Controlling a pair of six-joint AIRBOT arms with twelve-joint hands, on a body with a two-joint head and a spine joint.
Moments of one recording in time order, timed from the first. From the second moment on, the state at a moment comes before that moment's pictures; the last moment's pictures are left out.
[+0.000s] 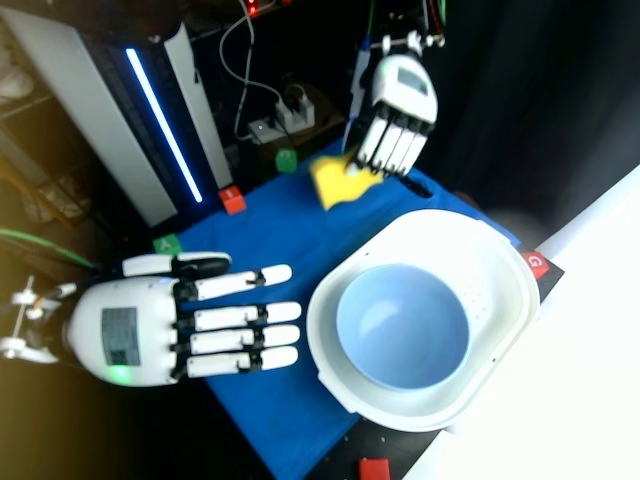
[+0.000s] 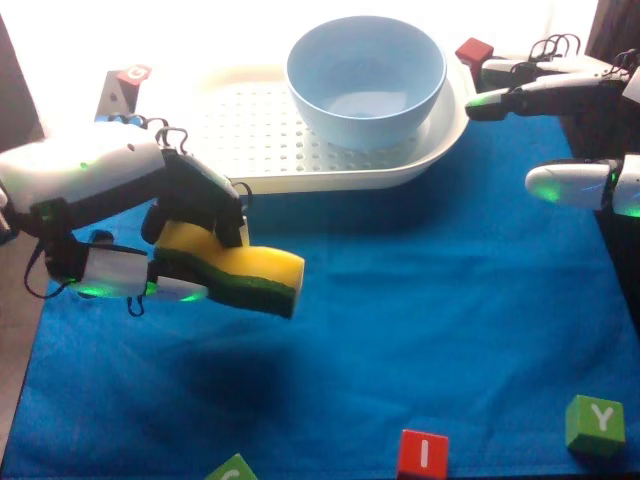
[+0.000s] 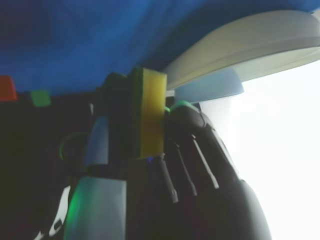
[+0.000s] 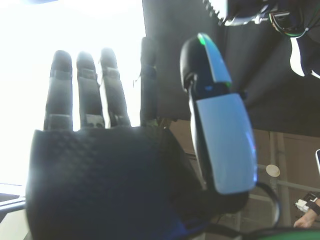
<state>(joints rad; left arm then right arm) 0.81 -0.89 1.10 0.35 -0.76 0.55 -0.95 -1.15 1.56 -0.25 1.14 0.06</state>
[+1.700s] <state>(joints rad) 0.81 -0.86 1.13 0.05 -0.91 0.75 -0.90 -1.16 1.65 -0.27 1.13 0.06</state>
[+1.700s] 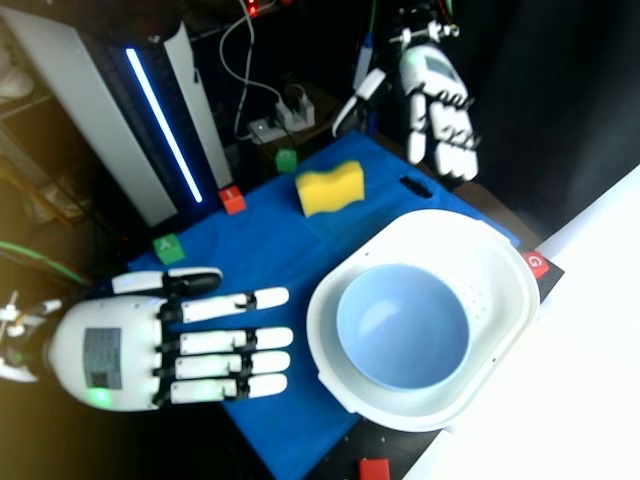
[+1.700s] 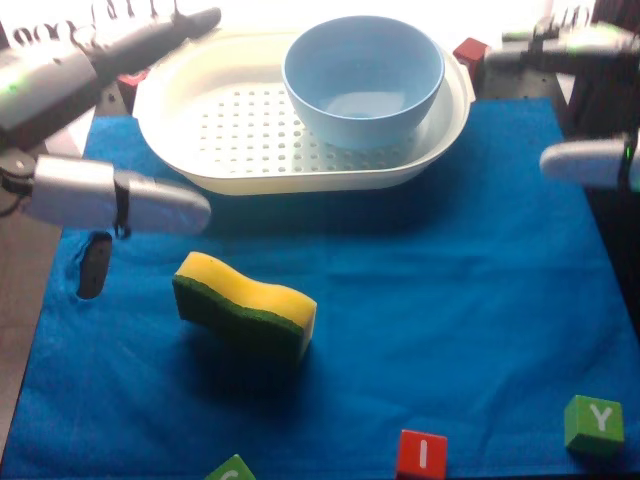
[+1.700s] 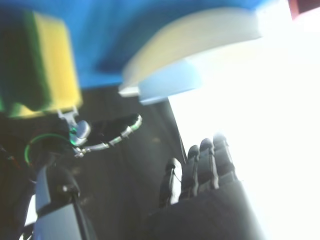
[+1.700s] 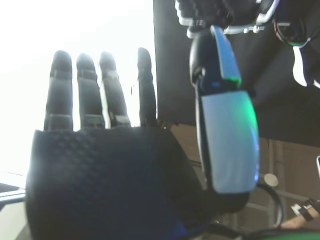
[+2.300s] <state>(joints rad) 0.83 -0.93 1.16 -0.08 -0.95 0.81 -0.58 -1.35 1.89 -0.65 0.86 0.21</state>
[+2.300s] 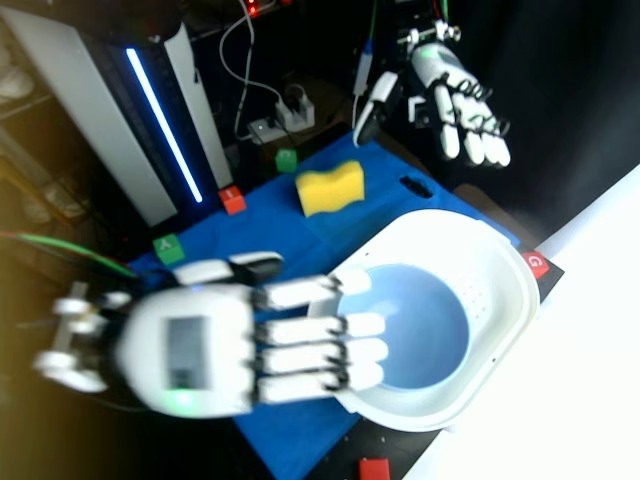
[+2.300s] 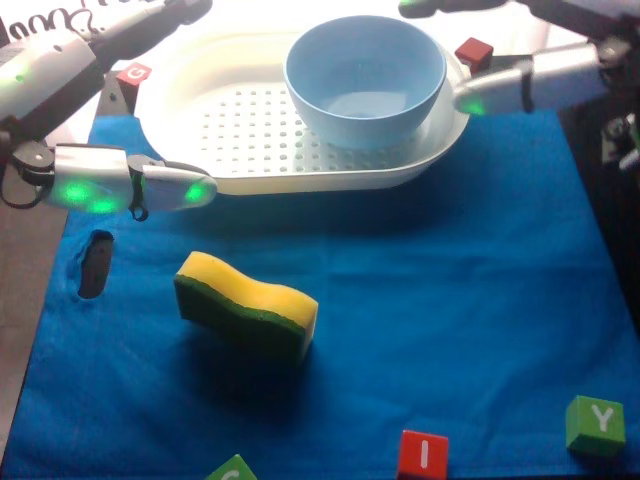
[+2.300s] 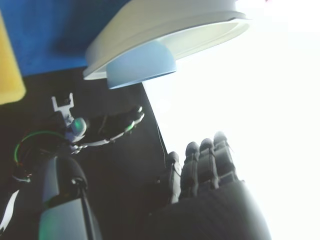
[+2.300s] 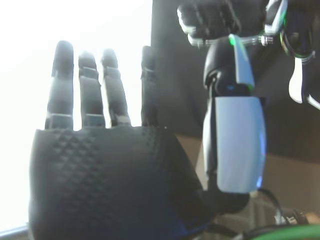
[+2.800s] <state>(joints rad) 0.83 -0.95 1.18 -0.09 -0.94 0.81 -0.50 -1.46 1.98 -0.97 0.75 0.32</state>
